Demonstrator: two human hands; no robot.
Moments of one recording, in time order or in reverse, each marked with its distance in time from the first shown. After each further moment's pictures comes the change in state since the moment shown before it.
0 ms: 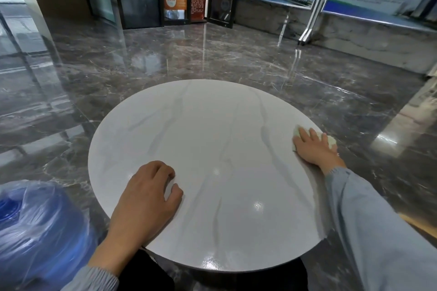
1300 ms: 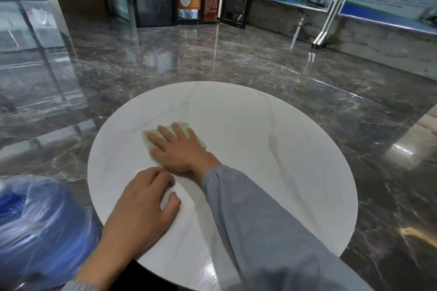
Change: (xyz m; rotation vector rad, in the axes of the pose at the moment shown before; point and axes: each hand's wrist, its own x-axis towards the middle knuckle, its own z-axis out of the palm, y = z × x) left_hand 0.001 -0.002 0.000 0.005 -0.021 -0.020; right_hand -0.107 -0.302 0.073 -0.165 -0.153 -0.976
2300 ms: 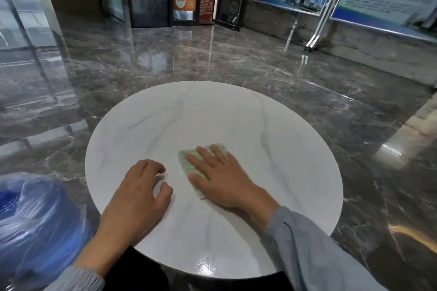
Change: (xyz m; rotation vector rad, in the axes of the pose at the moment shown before) left_hand -0.001 0.006 -0.003 -0.133 0.070 -0.093; right_hand -0.134 0.049 0.027 0.011 0.114 0.105
